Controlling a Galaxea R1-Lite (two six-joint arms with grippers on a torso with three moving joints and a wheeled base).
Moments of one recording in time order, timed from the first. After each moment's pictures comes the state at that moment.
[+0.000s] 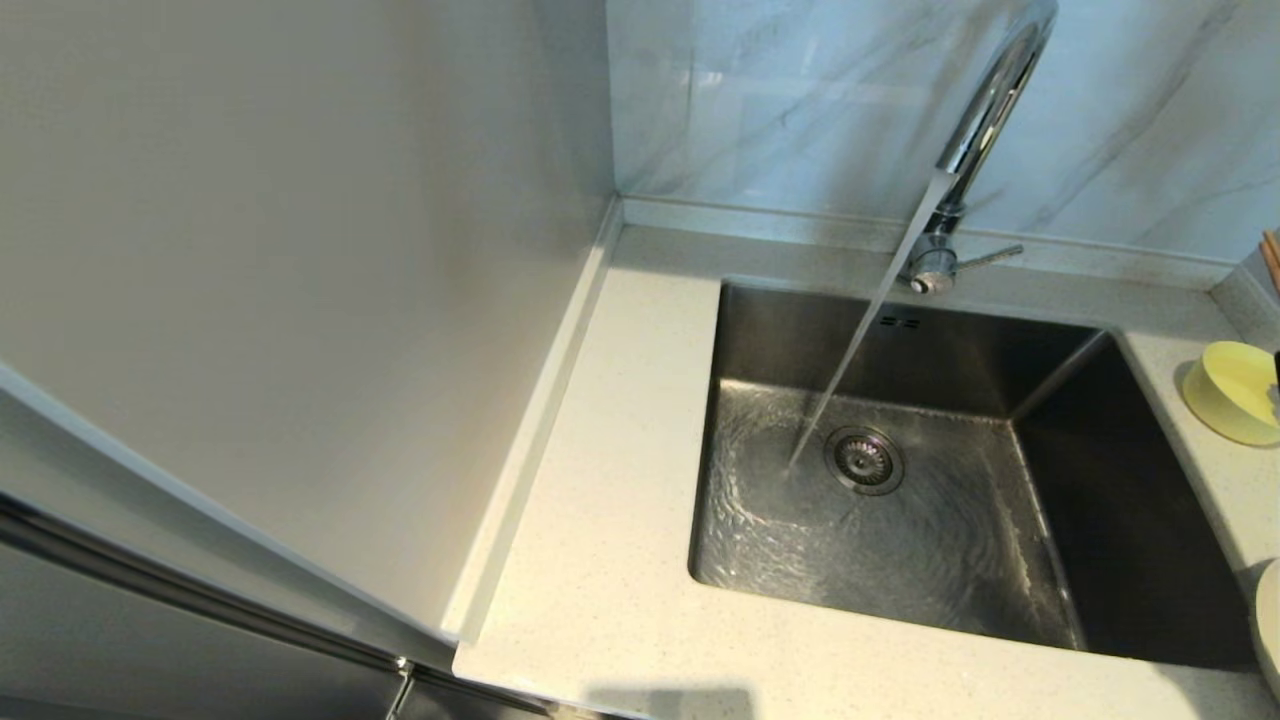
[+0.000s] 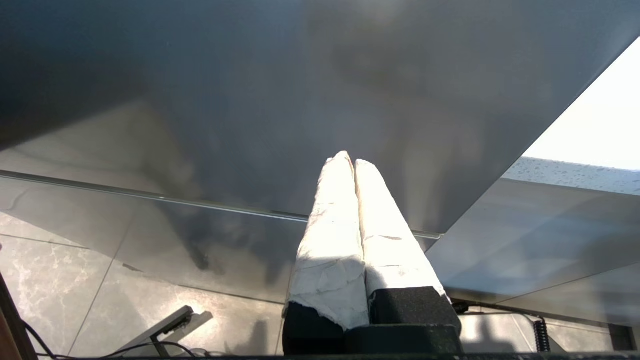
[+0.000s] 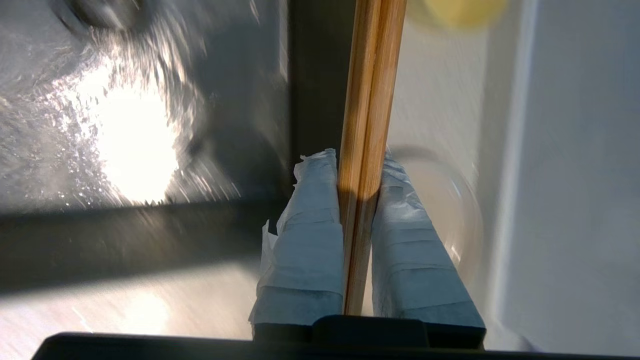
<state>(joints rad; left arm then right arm) 0.00 0.00 0.00 0.00 0.00 0.00 0.05 1.33 -1.29 0.65 -0.50 0.06</state>
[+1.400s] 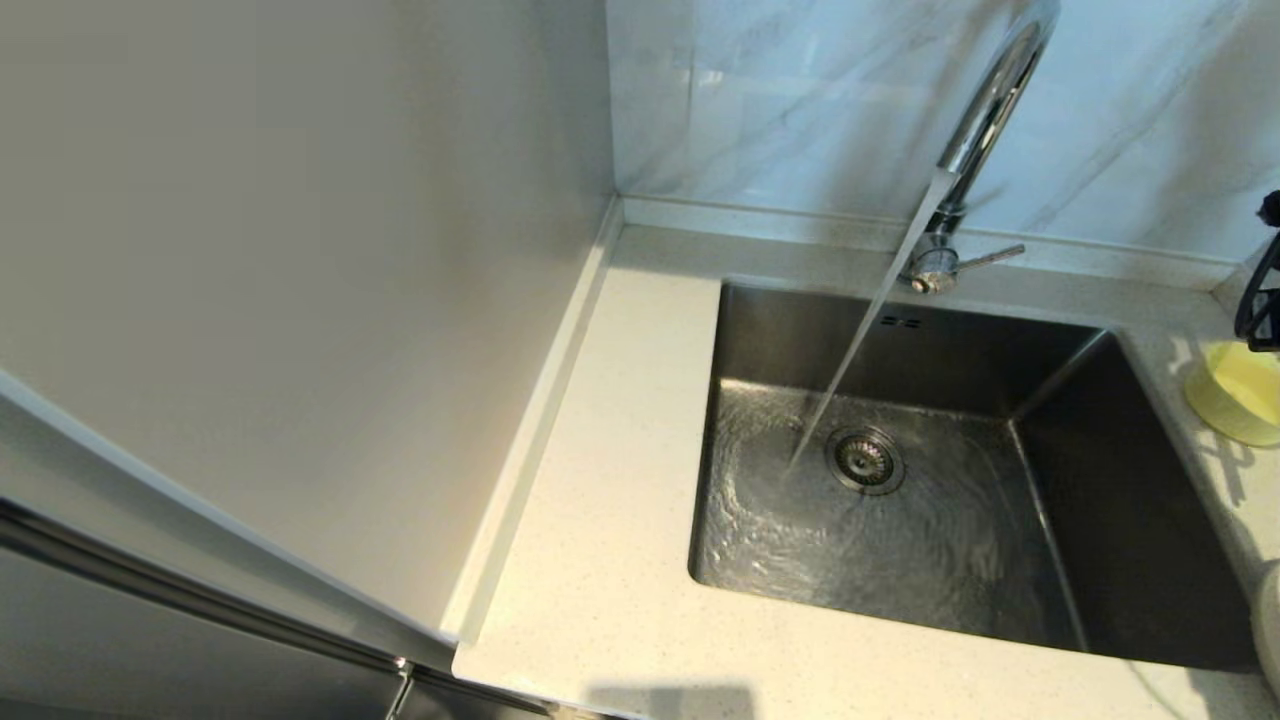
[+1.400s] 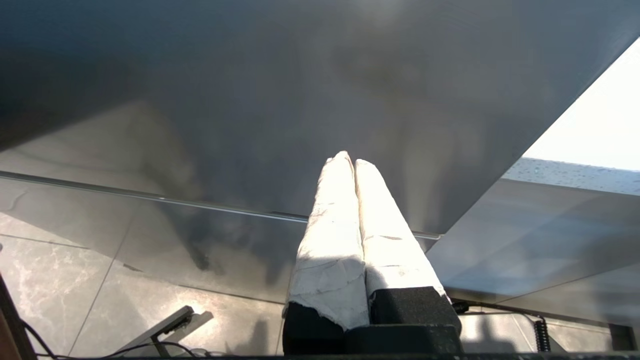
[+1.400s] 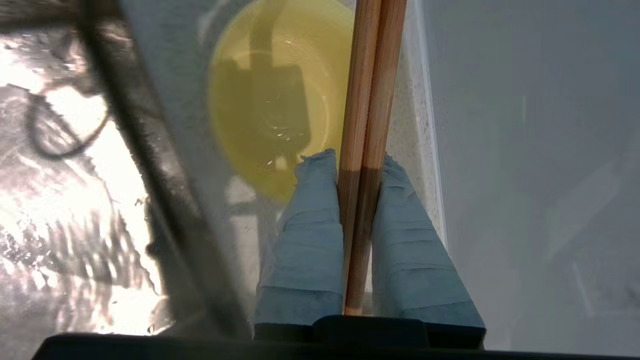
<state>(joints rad) 0.00 0.00 0.00 0.00 0.00 0.00 -0.37 1.98 -1.97 0.72 -0.48 -0.04</state>
